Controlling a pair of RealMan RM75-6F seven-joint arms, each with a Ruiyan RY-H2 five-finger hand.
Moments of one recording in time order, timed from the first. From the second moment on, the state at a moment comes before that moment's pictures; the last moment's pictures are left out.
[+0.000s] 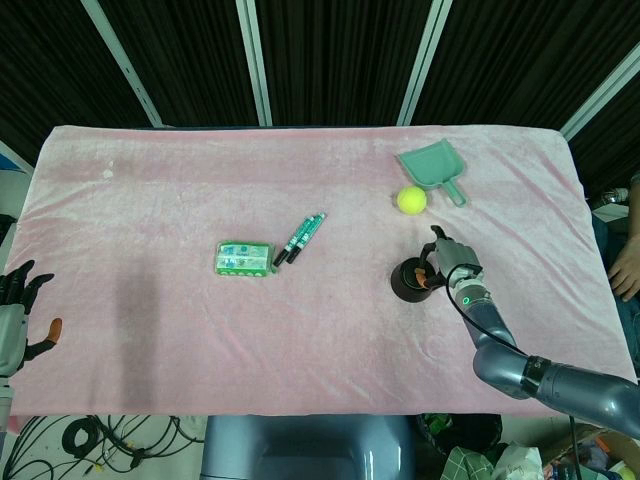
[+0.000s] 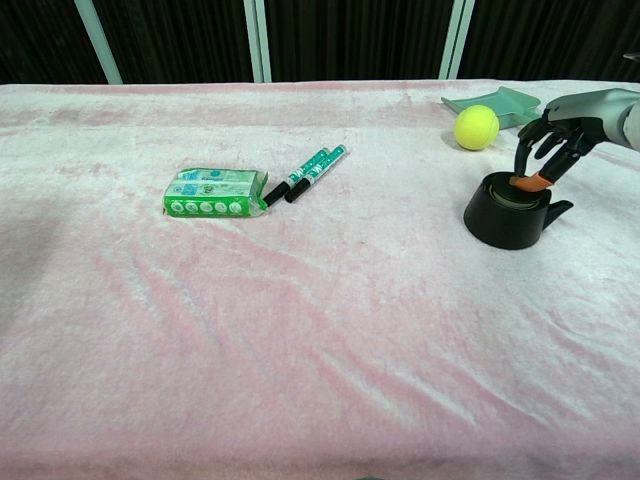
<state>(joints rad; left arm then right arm) -0.13 -1.13 -0.10 -1.70 1.28 1.40 0.13 0.96 -1.31 0.14 -1.54 -0.27 0.76 -0.35</state>
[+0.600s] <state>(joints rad) -0.13 -1.13 -0.10 -1.70 1.28 1.39 0.13 0.95 -1.32 0.13 -1.53 -0.28 0.76 -0.33</state>
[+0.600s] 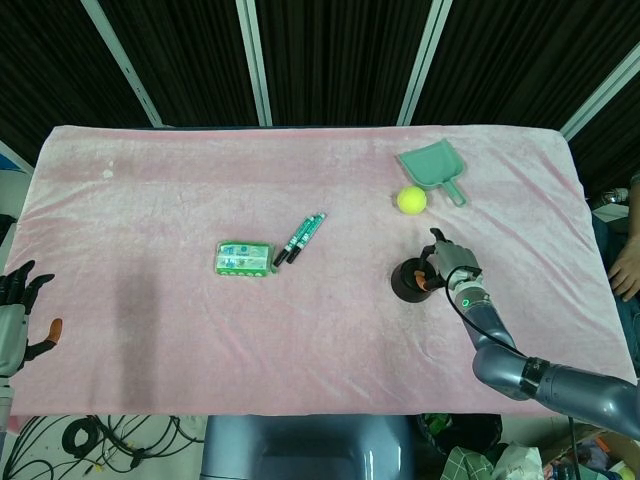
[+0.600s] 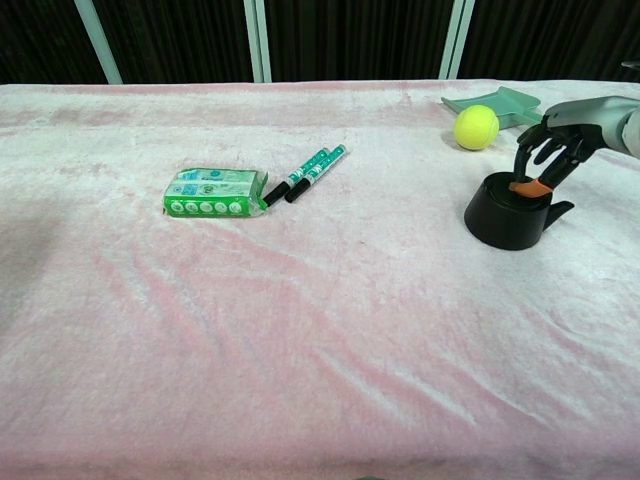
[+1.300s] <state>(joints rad) -0.13 -1.13 -0.10 -1.71 1.27 1.39 0.14 0.95 -1.31 0.12 -1.53 -0.28 0.75 -0.33</state>
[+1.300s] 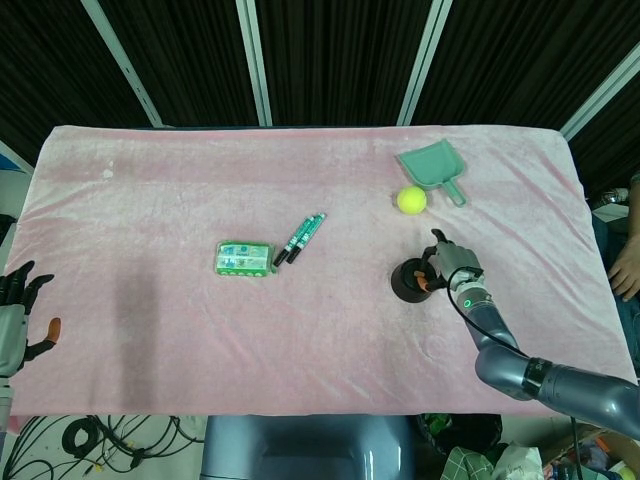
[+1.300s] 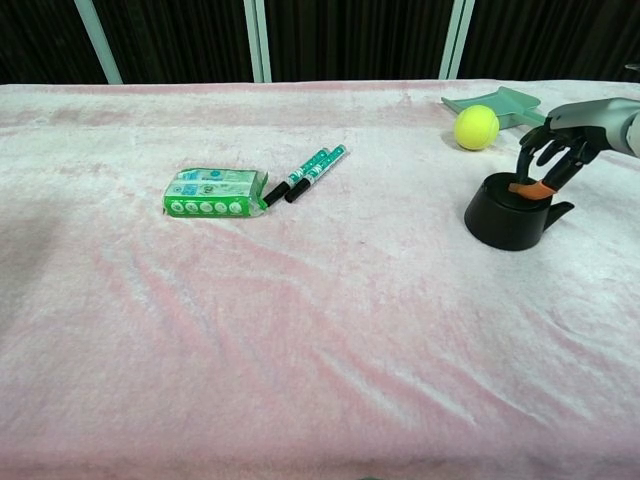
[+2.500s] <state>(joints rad) -0.12 -1.13 -0.10 -1.71 1.29 1.43 0.13 0.36 -0.95 -0.02 -2.02 -1.25 1.46 -0.25</state>
